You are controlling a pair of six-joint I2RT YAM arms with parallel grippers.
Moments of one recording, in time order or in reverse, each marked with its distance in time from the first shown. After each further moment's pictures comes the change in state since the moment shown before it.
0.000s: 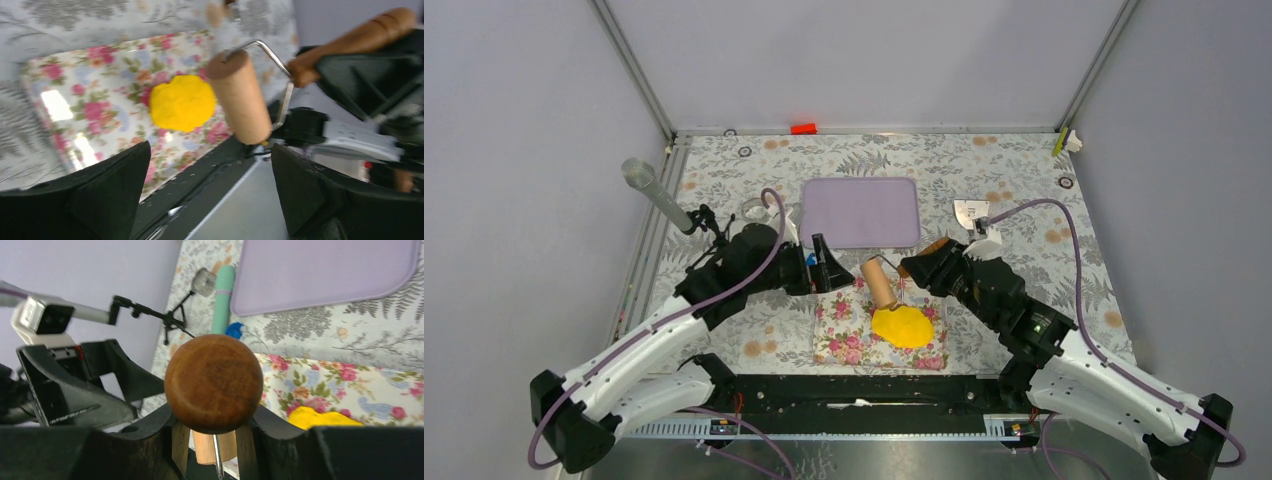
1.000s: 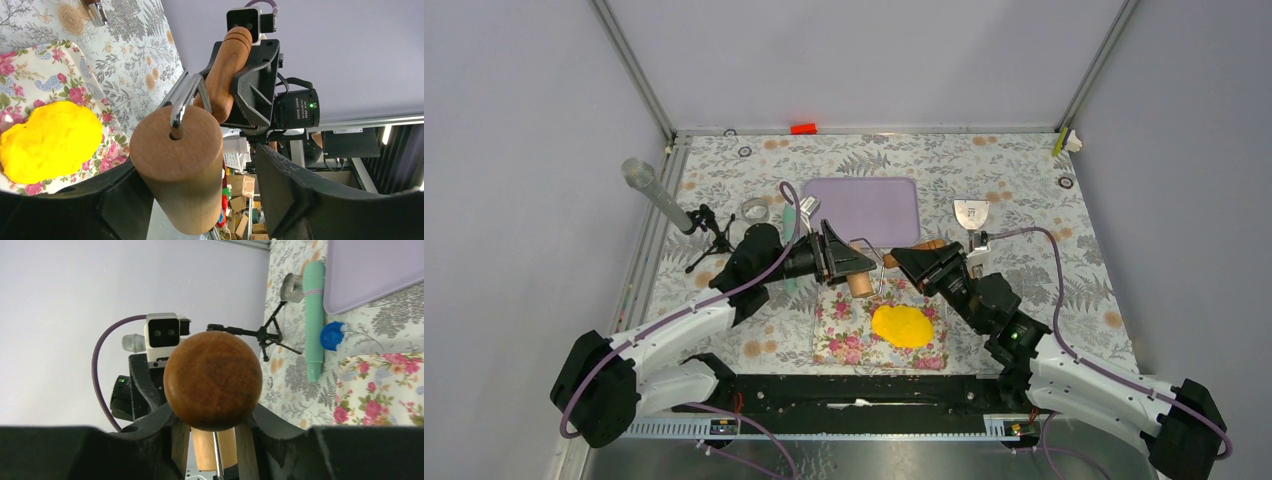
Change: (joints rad) left arm 0.065 0.144 -0.253 0.905 0.417 -0.441; right arm -0.003 0.030 -0.274 0.590 -0.014 0.455
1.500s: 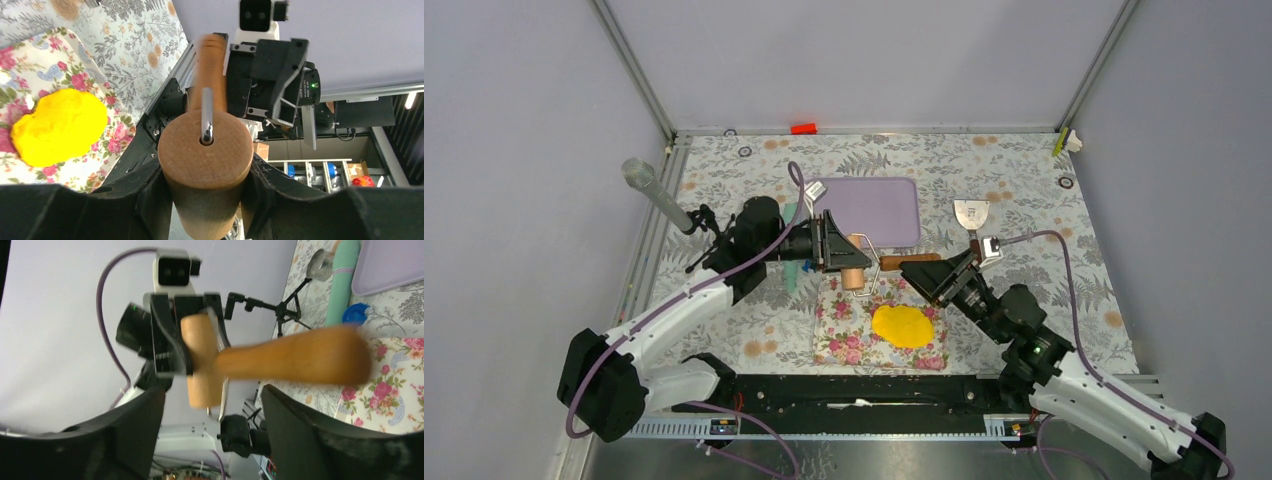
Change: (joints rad) left arm 0.058 0.042 0.160 -0.210 0.177 0.135; right arm -0.010 -0.189 -0.036 -0.069 -0.135 -0.030
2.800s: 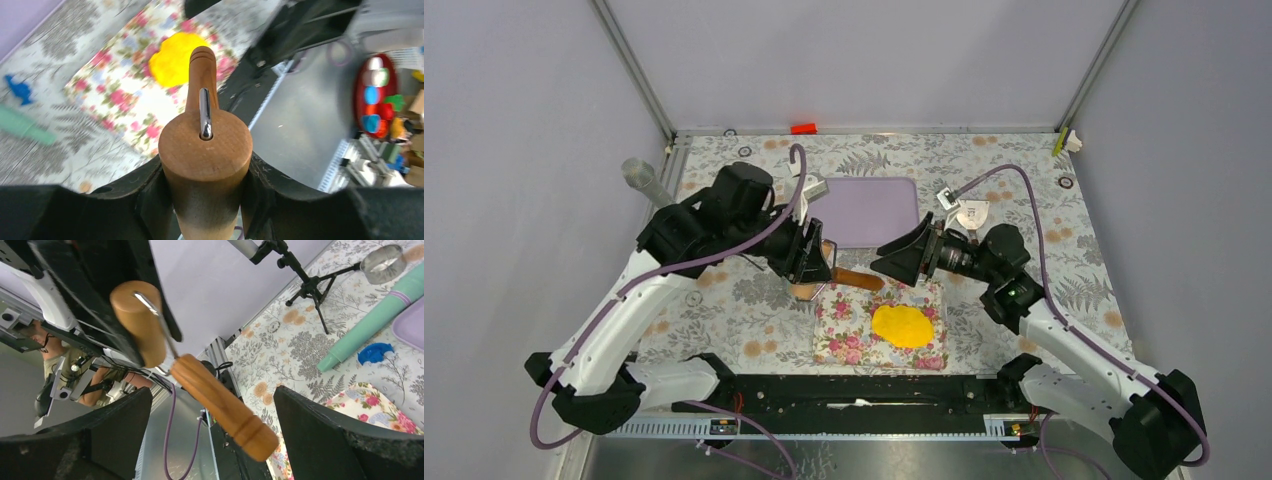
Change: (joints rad) left arm -0.084 0.018 0.799 -1.287 -0.253 0.864; right arm -0.273 0.399 0.286 0.132 -0.772 -0.474
